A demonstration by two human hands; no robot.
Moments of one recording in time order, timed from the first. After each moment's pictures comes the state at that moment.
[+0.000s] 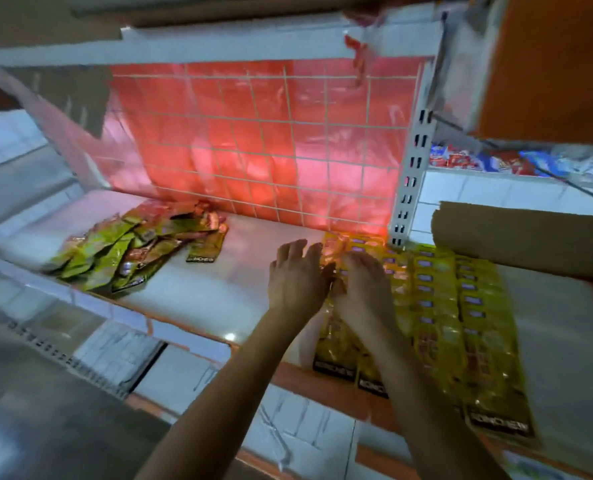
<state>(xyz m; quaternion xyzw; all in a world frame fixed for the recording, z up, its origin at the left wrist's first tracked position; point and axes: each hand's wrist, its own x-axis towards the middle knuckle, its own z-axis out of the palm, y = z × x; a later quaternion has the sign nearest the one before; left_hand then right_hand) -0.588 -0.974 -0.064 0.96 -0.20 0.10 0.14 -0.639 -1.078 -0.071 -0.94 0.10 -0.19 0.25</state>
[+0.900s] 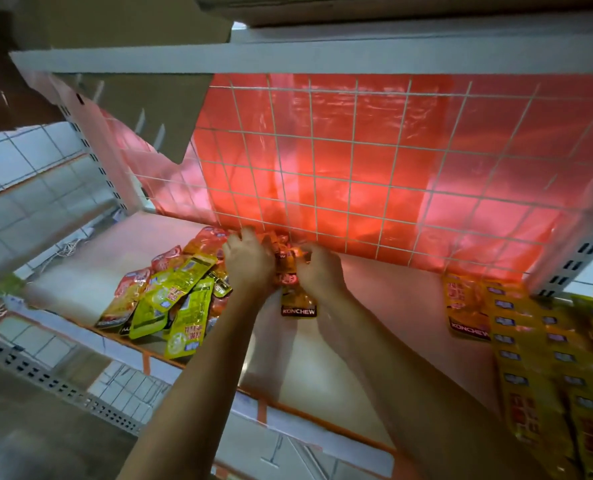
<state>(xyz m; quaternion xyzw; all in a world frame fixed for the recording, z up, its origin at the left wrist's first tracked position) -0.351 -0.765 -0.066 0.95 0.00 0.14 0.26 -0.396 -0.872 -0.068 -0.89 0.14 -0.09 0.43</state>
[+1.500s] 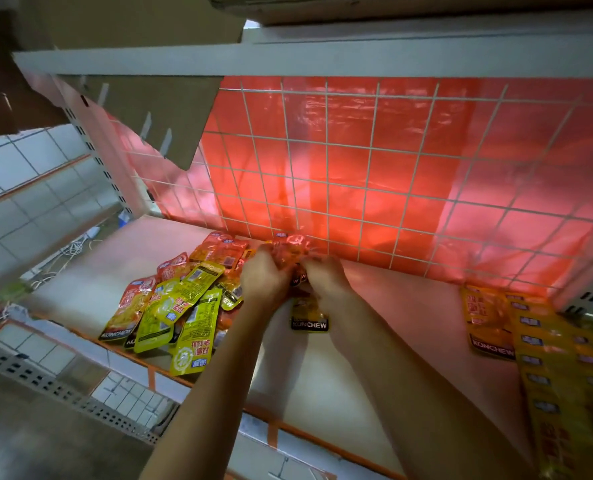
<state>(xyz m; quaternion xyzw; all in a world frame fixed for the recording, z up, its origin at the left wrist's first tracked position) -0.343 -0.762 -0.075 0.94 -0.03 0.05 0.35 -0.363 -0.860 -0.077 -0.64 0.24 -0.04 0.73</state>
